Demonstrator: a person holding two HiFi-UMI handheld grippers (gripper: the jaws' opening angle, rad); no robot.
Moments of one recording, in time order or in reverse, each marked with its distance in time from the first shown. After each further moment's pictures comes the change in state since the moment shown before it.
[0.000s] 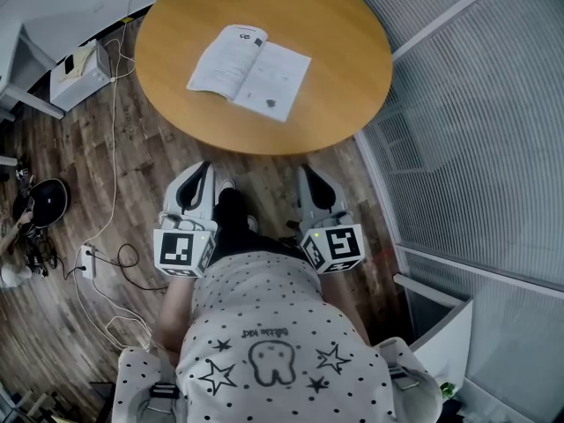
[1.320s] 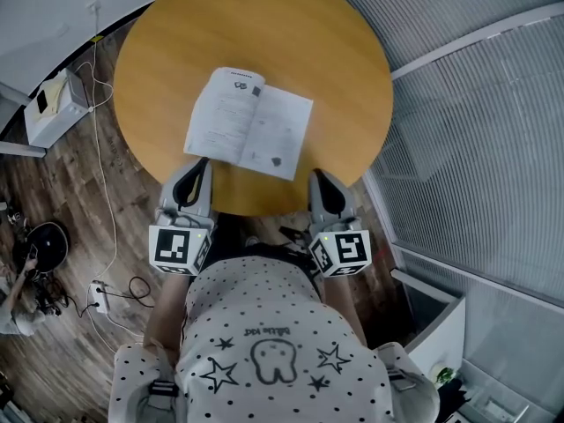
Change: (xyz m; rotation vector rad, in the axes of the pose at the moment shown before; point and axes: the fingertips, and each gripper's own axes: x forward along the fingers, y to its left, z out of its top) left arm 0.188 0.139 0.041 -0.036 0.037 -0.150; right arm 0.180 -0.061 0.051 0.001 0.075 -0.186
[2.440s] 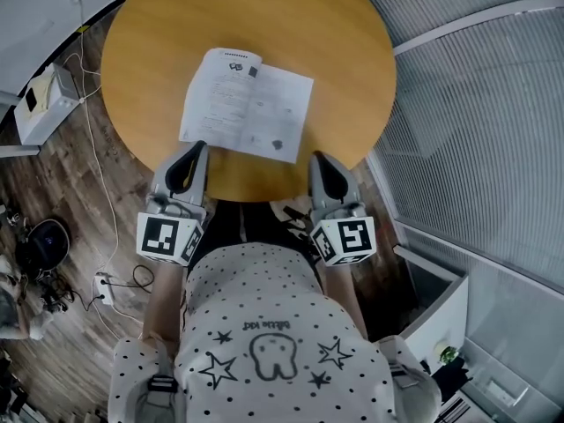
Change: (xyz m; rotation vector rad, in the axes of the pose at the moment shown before) left arm 0.019 -0.004 0.005 -0.034 -0.007 -0.103; right arm 0.006 -0.008 0.002 0.013 0.013 -0.017
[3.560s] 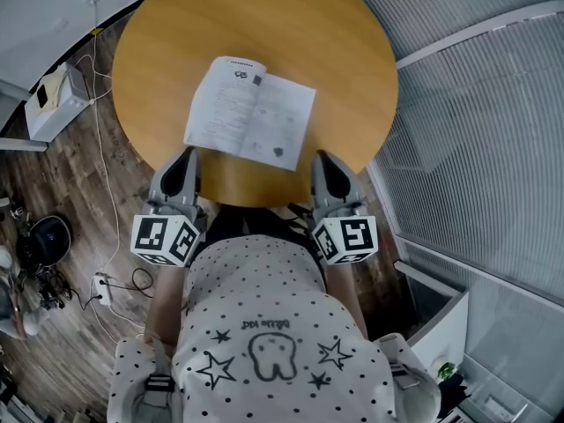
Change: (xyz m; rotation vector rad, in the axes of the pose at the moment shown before) left arm -0.029 0.027 -0.010 -0.202 -0.016 0.141; right arm 0.004 0.005 0.013 -0.010 -0.048 0.028
